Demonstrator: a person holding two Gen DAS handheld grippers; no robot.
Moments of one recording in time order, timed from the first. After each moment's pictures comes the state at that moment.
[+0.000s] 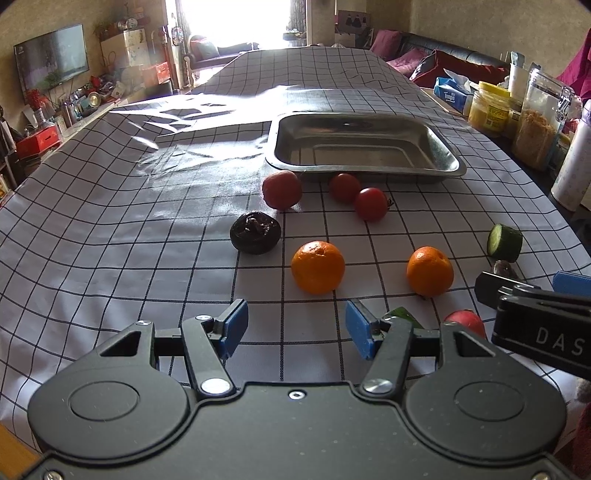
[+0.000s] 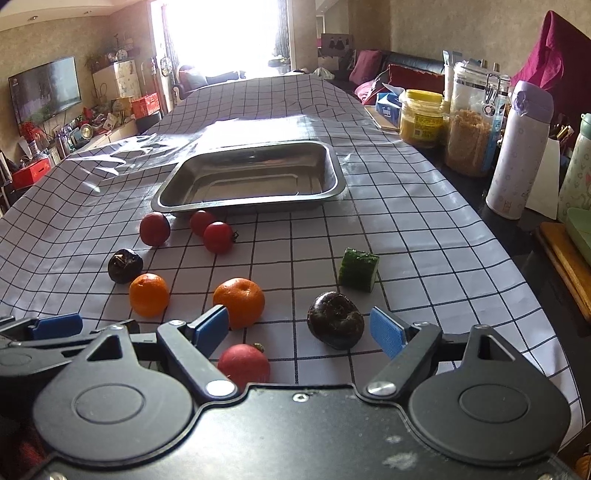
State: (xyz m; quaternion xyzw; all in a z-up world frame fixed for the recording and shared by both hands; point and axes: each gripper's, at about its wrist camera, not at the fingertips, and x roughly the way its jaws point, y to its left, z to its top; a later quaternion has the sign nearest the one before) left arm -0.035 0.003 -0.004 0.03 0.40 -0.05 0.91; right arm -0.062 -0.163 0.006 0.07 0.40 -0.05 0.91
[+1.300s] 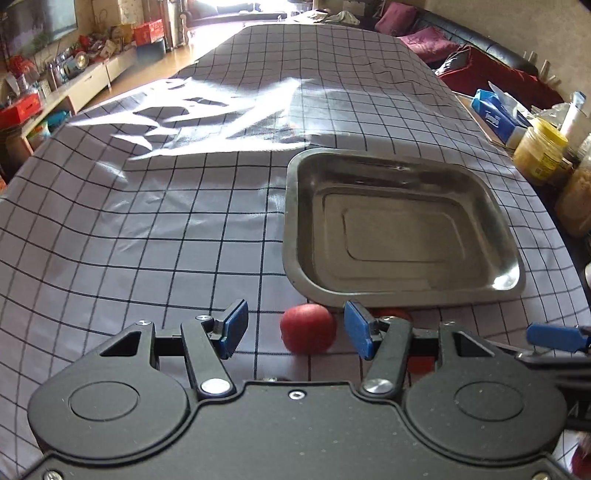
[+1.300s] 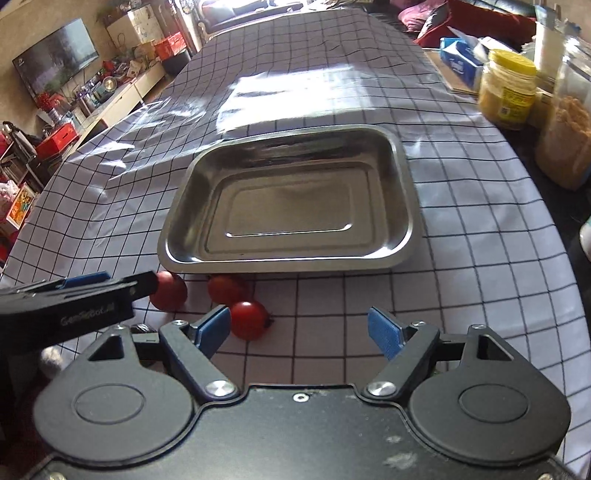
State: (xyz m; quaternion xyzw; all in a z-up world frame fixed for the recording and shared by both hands) left arm 0.137 0.020 0.012 -0.01 0.48 -0.06 0.88; right arm 0.104 -0.171 0.011 0.11 0.52 0.04 0.84
